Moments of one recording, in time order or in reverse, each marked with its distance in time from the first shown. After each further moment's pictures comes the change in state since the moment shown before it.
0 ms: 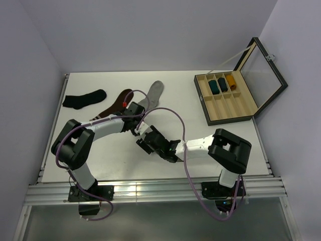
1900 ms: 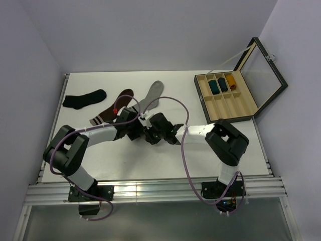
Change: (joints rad) left arm 0.043 -0.104 -0.209 0.224 0.011 -0.177; right arm -0.222 0.087 0.146 -0.195 -0.465 0.133
